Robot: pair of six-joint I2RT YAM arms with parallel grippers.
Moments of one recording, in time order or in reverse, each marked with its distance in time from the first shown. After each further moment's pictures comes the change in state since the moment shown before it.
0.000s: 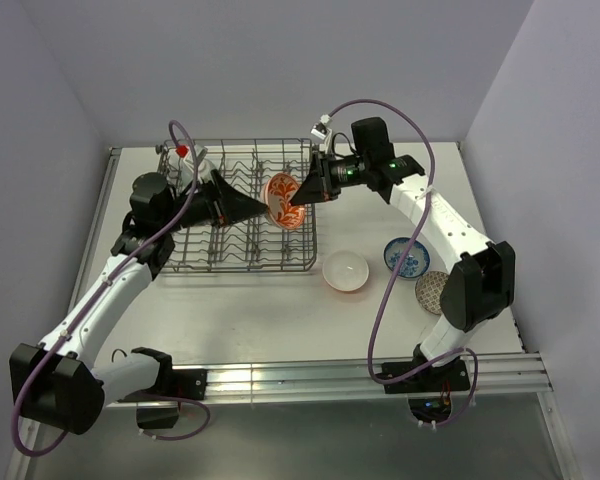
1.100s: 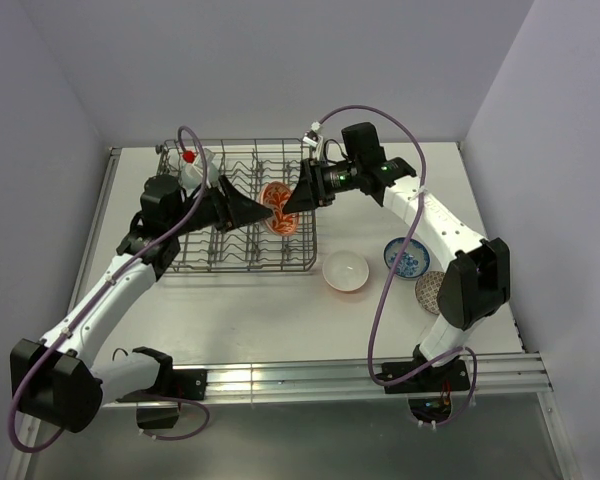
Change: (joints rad) left arm -0.056 0.010 -0.001 -0.062 -0.112 0.046; right arm 0.044 0.019 -0.012 -0.012 0.015 -0.003
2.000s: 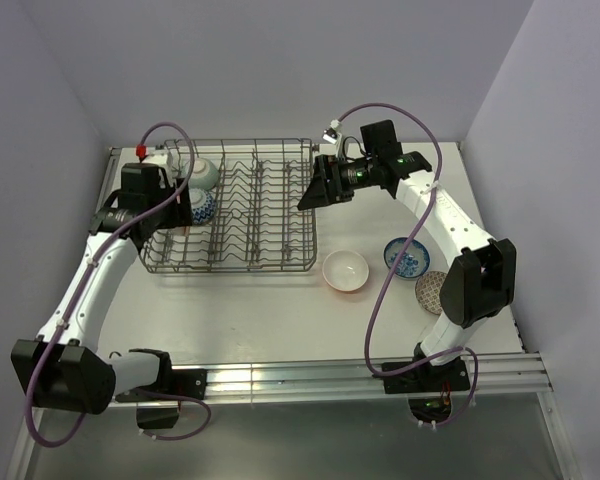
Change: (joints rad) left arm 0.209 0.069 0.236 -0.710 -0.784 0.677; right arm -0.103 0.000 0.022 -0.141 0.028 -0.104
